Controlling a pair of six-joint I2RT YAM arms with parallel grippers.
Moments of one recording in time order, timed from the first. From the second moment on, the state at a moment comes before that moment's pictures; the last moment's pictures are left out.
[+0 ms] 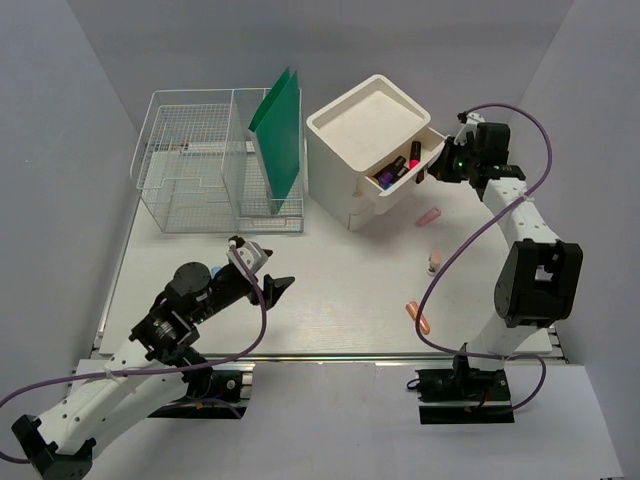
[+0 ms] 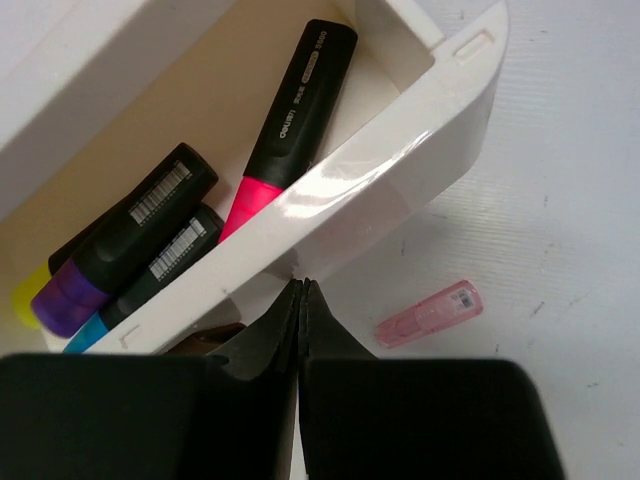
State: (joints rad) left arm -0.74 0.54 0.56 -0.13 0.15 0.08; right arm 0.01 1.68 1.40 -0.30 -0.37 0.13
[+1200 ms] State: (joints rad) left arm -0.74 0.56 0.56 -0.13 0.15 0.08; right arm 0.08 1.85 1.59 -0.27 -0.56 0.17
